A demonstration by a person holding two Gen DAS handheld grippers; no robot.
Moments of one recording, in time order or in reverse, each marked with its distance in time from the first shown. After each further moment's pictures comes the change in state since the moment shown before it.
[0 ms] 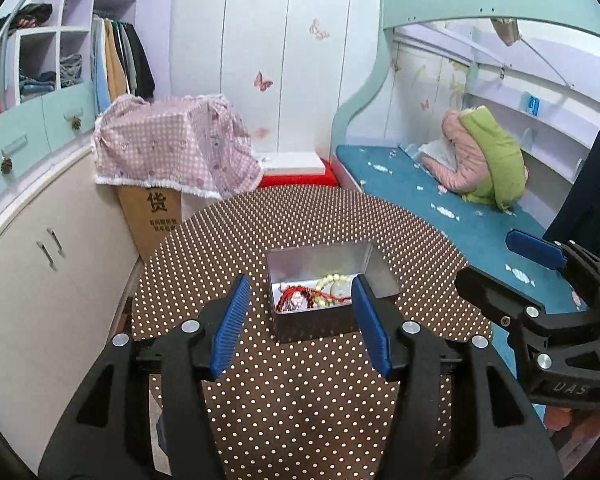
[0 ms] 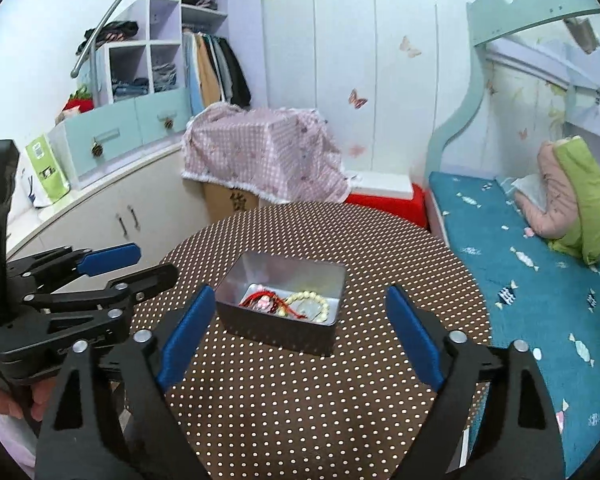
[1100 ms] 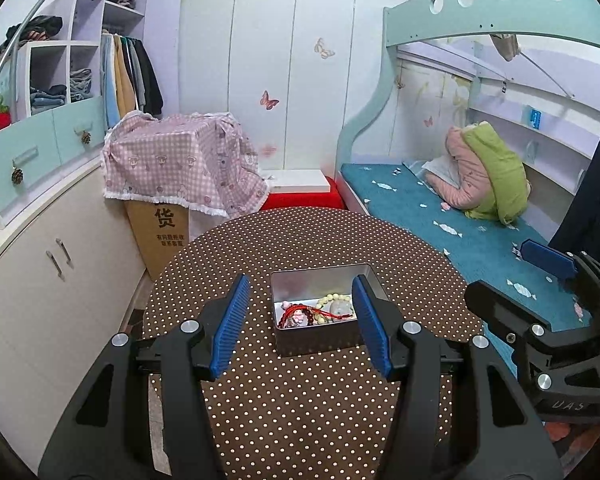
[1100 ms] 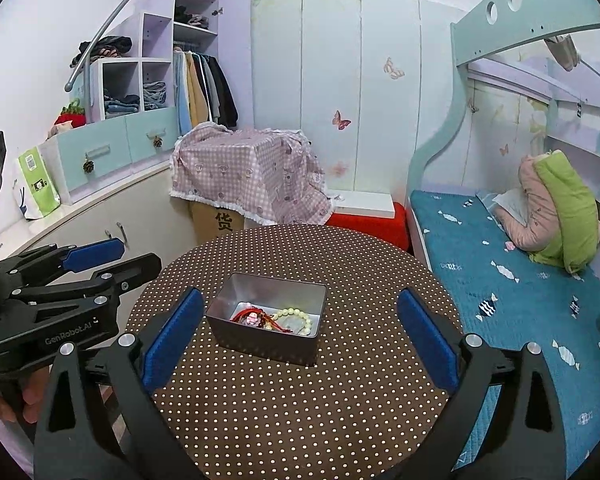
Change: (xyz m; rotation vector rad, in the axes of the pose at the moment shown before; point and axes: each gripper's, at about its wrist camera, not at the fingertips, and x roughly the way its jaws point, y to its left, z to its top) left arm -0.020 -0.007 0.010 0.000 -0.051 0.019; right arm -0.024 0.004 0.002 -0.011 -0.058 -0.054
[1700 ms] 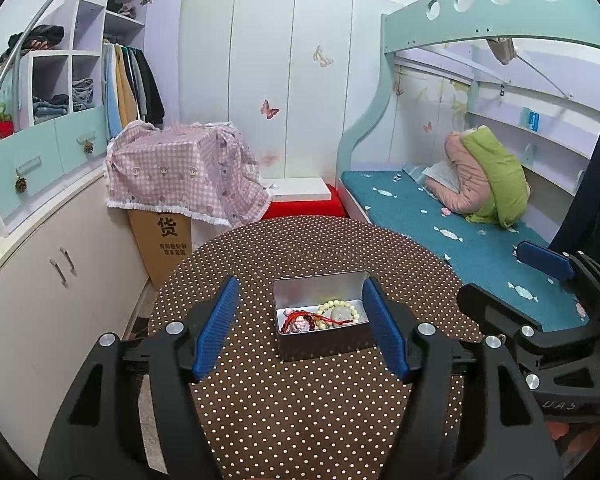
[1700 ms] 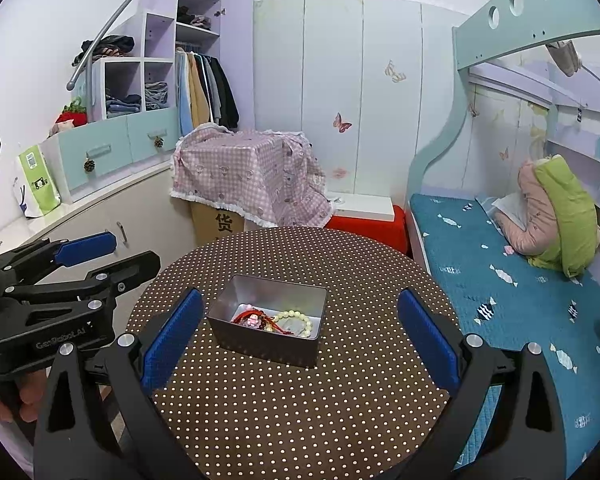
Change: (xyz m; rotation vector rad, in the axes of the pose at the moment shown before) left arm -0.009 -0.004 0.004 0.011 -0.030 0.012; right arm -0.001 0.003 0.003 -0.004 -0.006 -0.003
